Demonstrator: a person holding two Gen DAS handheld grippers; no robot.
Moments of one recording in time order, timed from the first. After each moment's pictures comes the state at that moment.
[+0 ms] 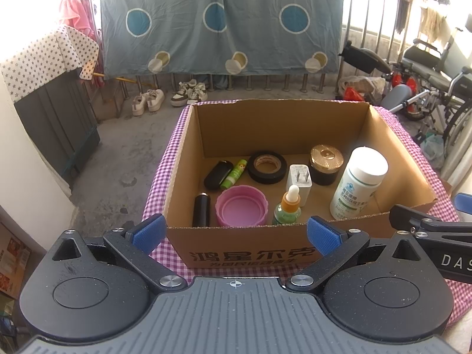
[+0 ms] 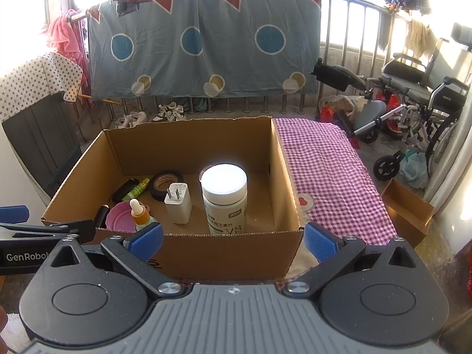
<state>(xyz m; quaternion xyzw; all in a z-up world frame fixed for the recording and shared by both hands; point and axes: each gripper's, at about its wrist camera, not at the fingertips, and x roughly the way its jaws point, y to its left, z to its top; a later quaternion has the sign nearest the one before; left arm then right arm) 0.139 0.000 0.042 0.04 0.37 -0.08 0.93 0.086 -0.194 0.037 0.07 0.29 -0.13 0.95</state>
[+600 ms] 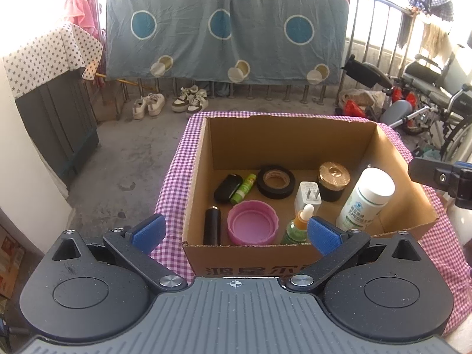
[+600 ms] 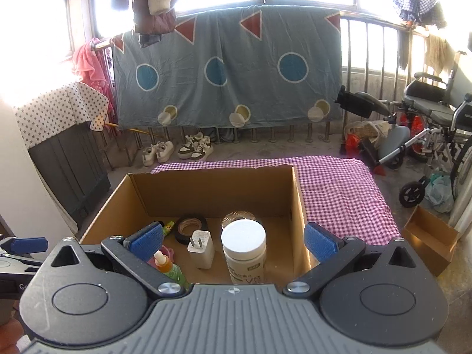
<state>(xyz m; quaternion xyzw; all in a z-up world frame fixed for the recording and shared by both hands) 0.150 0.020 0.049 0.02 0.36 -0.09 0.93 0.102 -0.217 0.072 0.08 0.23 -0.05 0.97</state>
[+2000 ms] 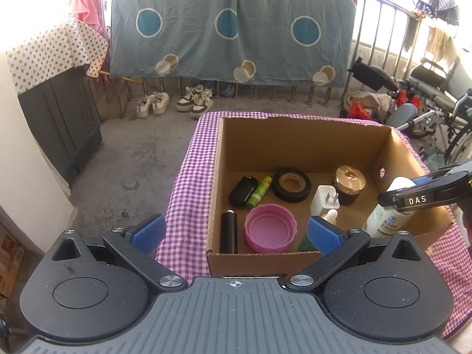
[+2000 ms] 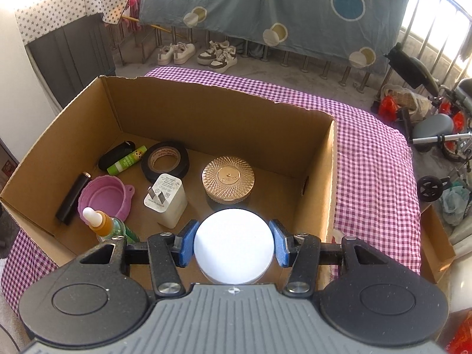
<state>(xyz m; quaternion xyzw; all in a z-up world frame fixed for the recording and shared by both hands) 0.160 0.040 0.047 0.01 0.36 -0.08 0.93 0.215 -0.232 0.028 -0.03 0.42 -0.01 0.91</state>
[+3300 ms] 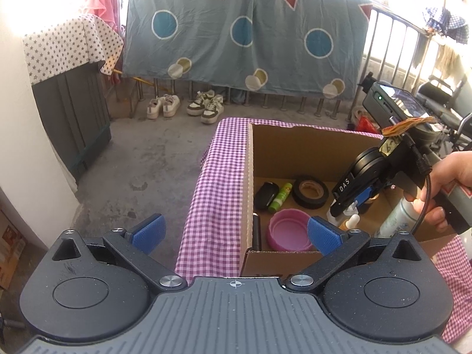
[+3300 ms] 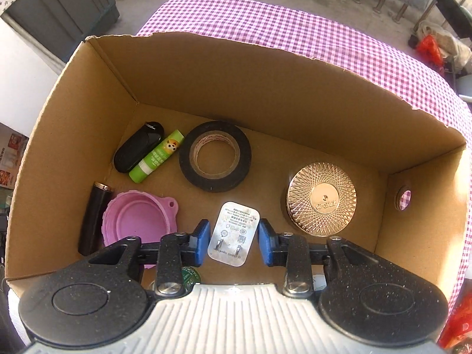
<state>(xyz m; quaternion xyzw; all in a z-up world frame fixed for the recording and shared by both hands) 0.159 0.074 0.050 -0.01 0.34 -0.07 0.94 0.344 -0.172 -0.004 -0.01 0.59 0.02 0.81</state>
